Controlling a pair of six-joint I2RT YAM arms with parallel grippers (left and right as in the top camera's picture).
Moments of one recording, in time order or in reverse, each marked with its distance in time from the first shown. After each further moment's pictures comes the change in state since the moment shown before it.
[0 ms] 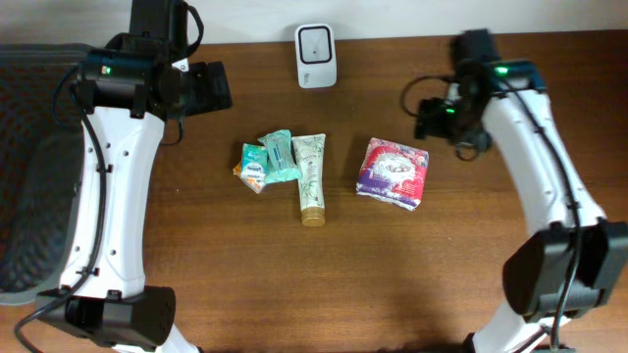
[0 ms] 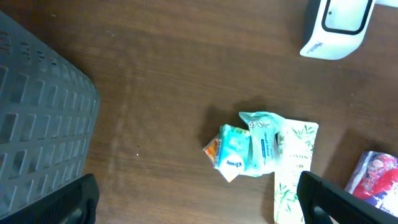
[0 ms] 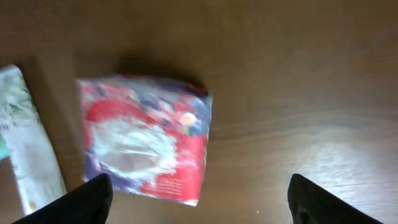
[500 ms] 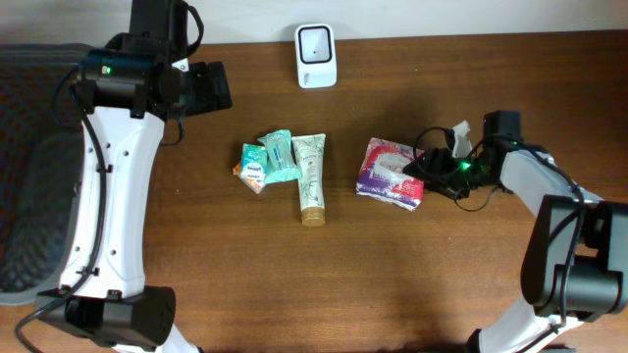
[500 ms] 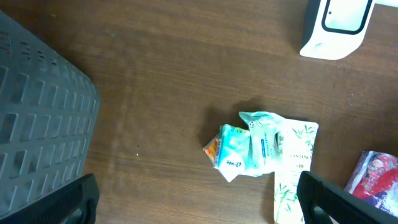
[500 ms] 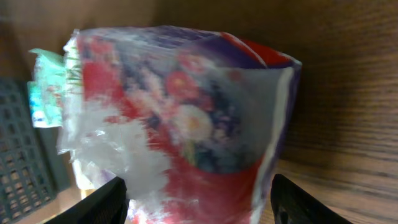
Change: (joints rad) left arm 0.000 0.000 0.000 0.000 0.000 0.000; right arm -0.177 0.009 -0.602 0.627 -0.620 -0.045
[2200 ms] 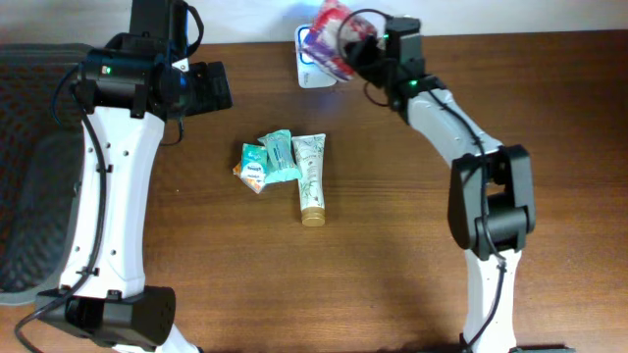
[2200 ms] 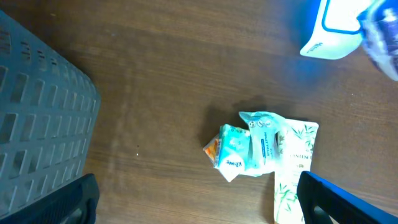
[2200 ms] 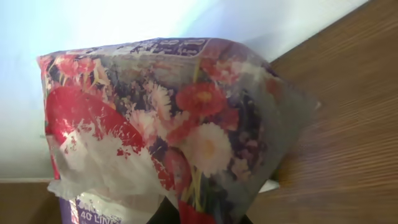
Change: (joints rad) left arm 0.000 0.000 0.000 0.000 0.000 0.000; right arm 0.339 0.418 0.709 0.550 0.430 0.679
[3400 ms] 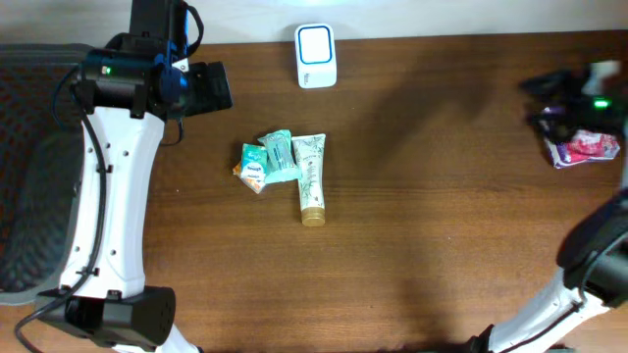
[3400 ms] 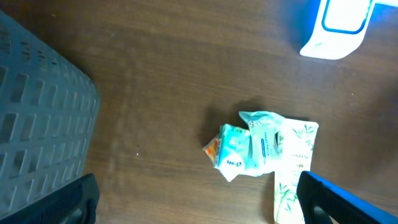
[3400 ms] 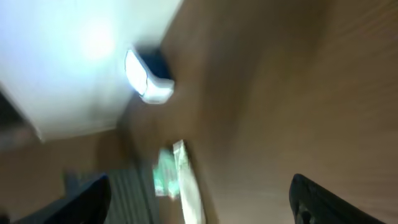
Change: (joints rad) left arm 0.000 0.000 0.000 0.000 0.000 0.000; right arm -0.719 -0.237 0.029 -1.070 -0.670 -0.691
